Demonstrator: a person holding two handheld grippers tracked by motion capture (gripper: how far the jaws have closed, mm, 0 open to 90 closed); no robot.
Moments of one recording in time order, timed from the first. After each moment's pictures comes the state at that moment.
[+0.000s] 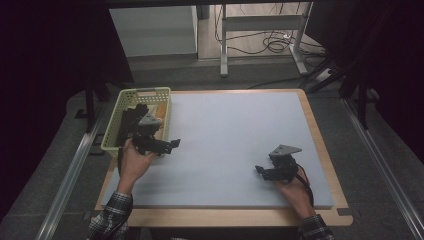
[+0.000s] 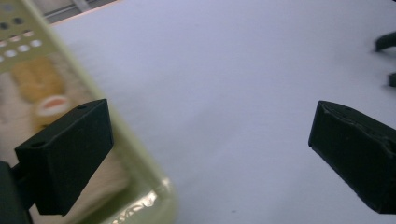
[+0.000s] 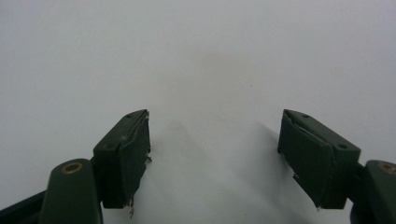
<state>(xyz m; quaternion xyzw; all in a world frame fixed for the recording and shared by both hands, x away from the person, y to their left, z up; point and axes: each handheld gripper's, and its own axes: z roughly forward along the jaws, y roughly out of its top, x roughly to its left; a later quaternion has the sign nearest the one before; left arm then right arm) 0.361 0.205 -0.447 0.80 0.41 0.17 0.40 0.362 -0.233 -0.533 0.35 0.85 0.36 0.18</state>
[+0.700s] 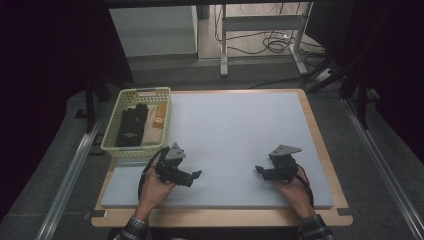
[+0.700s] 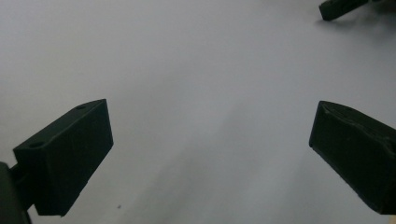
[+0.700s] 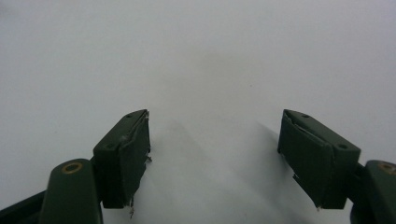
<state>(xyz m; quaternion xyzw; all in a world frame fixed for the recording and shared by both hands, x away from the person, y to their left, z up) 0.315 0.146 -0.508 0.84 0.34 0.15 0.40 0.362 -0.233 -0.533 0.35 0.85 0.36 0.18</state>
